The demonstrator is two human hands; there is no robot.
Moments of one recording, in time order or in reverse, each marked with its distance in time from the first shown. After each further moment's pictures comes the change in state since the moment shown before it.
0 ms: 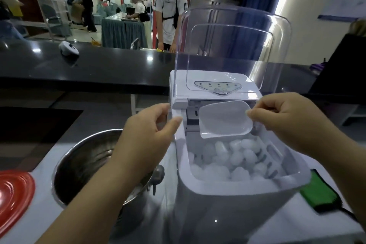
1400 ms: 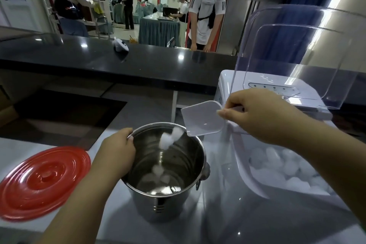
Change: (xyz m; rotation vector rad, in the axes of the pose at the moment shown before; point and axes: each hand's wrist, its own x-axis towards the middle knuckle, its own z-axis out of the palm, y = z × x) left_hand -0.032 -0.128 -0.081 0.304 0.115 -0.531; right_hand 0.041 -0.091 0.077 -0.200 -0.311 -0.247
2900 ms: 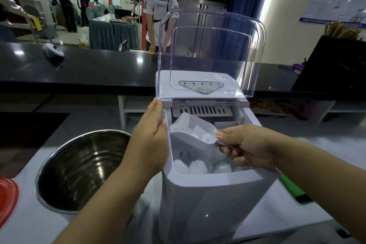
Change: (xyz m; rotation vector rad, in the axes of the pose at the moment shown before) left_hand -0.063 0.153 0.067 -0.440 -0.224 0.418; right_hand -0.078 0.107 0.007 1.131 -0.296 0.679
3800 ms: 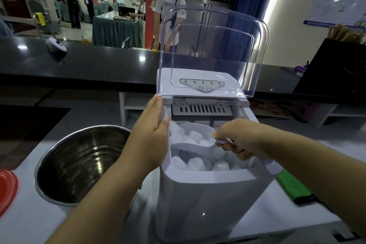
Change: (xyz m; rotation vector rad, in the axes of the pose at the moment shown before) left_hand 0.002 -0.001 0.000 0.046 -0.037 0.002; right_hand 0.001 -0.017 0.002 -0.404 0.117 0.054
